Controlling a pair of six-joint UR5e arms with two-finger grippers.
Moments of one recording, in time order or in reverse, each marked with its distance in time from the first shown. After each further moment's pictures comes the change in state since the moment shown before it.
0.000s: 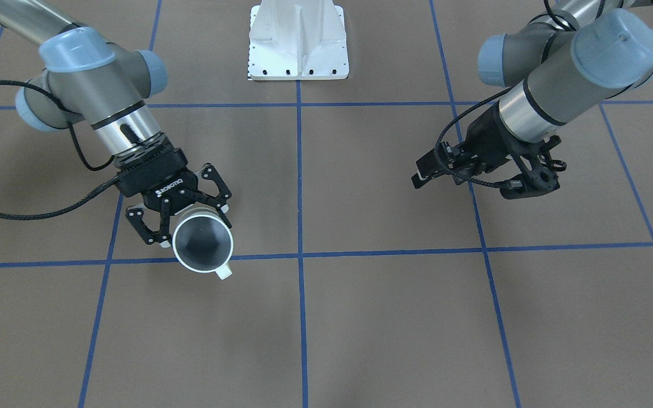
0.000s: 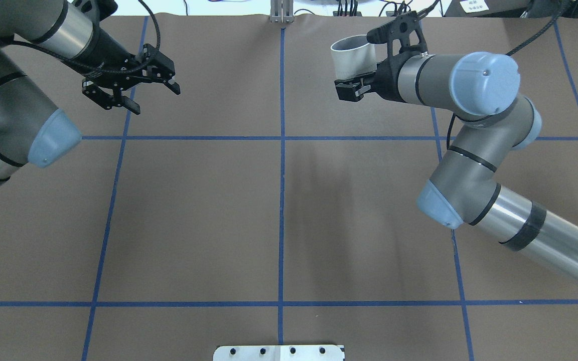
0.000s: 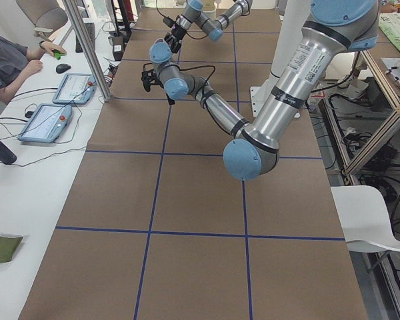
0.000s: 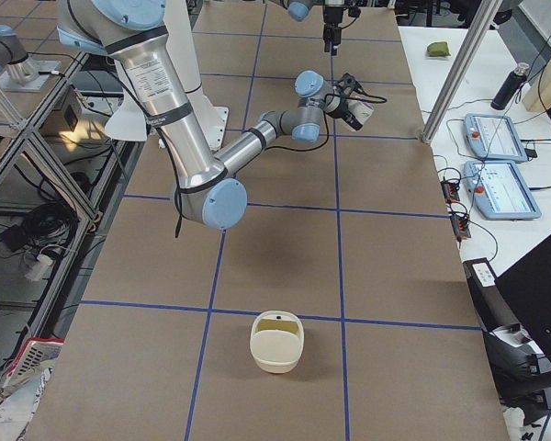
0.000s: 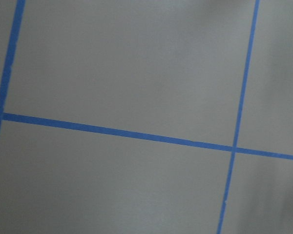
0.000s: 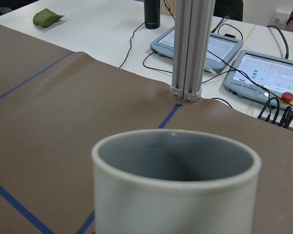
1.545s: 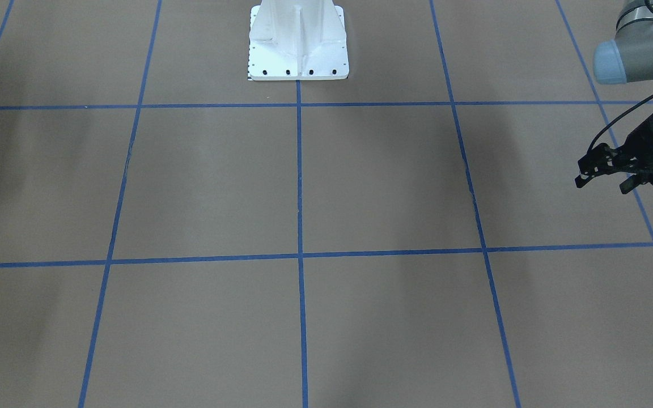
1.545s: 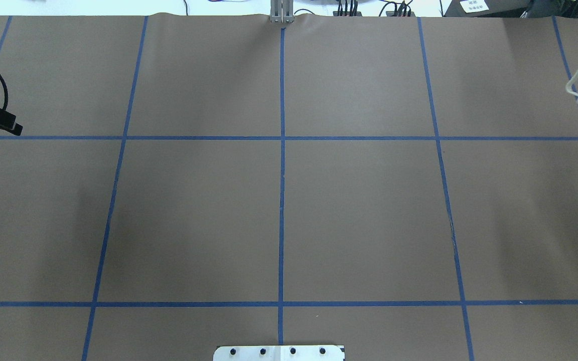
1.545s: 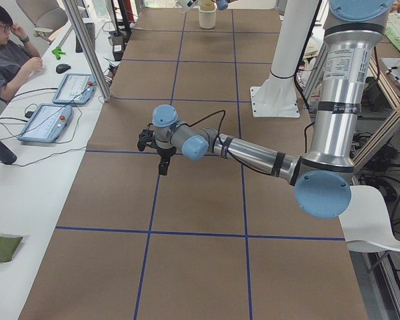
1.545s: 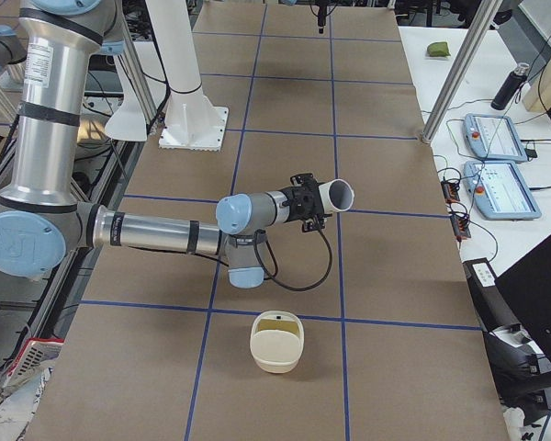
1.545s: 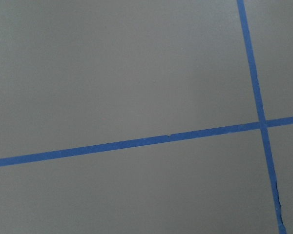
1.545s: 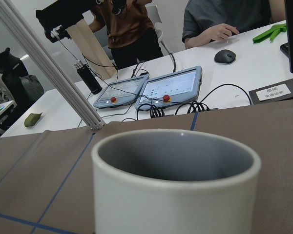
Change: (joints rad) left arm -0.202 0.479 -0.059 0.003 0.115 0.861; right arm 0.524 -0.633 0.005 0.784 0.473 0.385
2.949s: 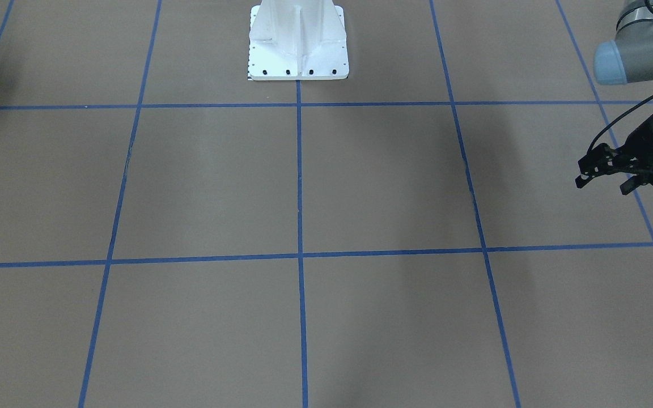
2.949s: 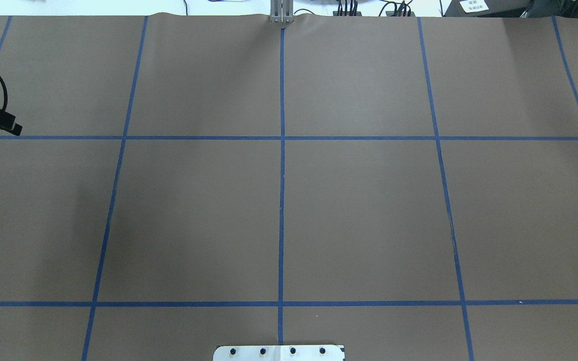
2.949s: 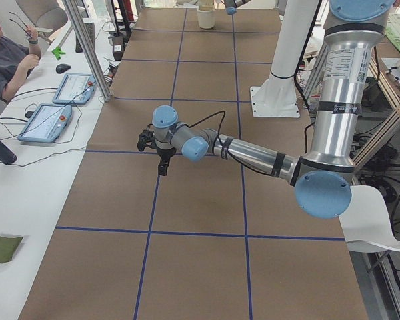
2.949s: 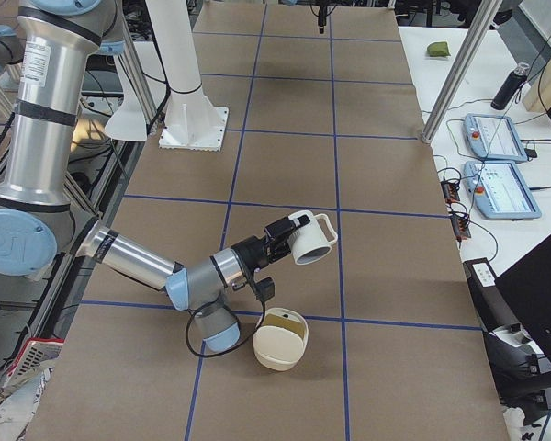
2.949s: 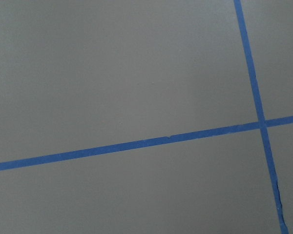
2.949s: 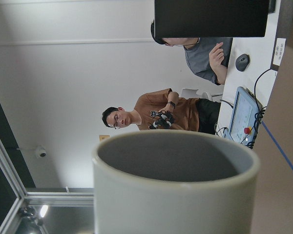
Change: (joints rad) left arm -0.001 0.005 0.013 -0.019 0.008 0.015; right arm 0.038 -0.112 -0.335 0.915 -0.343 1.180
